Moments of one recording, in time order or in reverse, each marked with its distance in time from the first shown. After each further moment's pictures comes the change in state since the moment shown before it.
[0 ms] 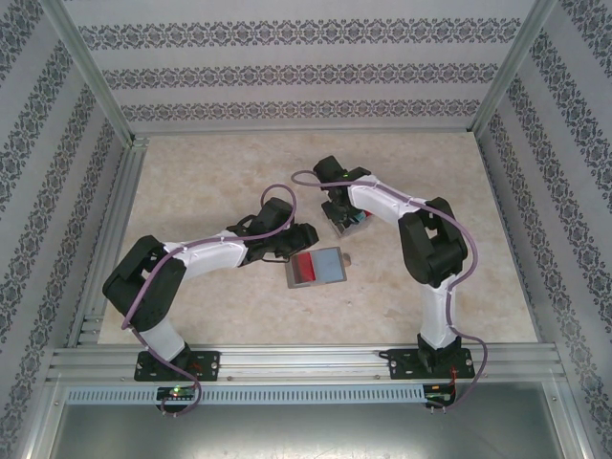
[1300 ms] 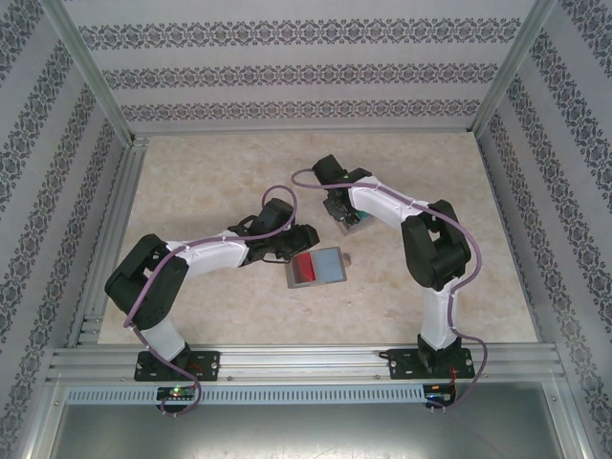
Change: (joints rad) left arm 0.000 0.015 0.000 0.005 0.020 -0.012; right arm 0.010 -0.039 -0.021 0.037 0.114 -0.004
